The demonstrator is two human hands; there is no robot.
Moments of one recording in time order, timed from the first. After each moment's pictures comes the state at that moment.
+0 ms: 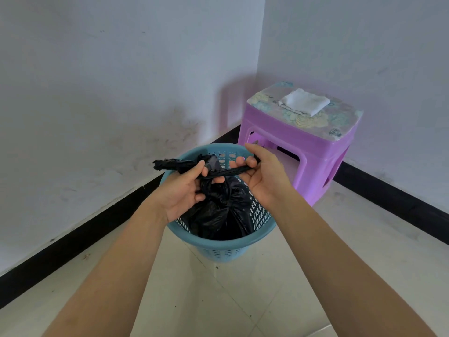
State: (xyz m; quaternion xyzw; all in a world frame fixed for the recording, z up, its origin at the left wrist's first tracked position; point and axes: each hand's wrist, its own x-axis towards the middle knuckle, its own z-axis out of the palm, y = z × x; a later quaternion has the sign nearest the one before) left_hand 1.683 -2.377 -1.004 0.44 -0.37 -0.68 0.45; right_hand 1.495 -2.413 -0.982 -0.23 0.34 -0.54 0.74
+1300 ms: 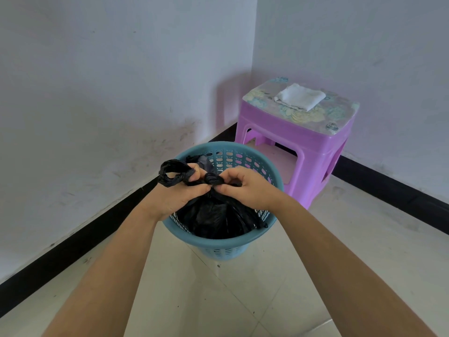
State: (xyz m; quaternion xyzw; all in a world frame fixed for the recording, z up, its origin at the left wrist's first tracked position) left_hand 1.690 -2.371 -1.000 0.48 -0.62 -0.48 0.39; right_hand 1.487 -2.408 -1.014 -0.74 0.41 -0.26 0.46
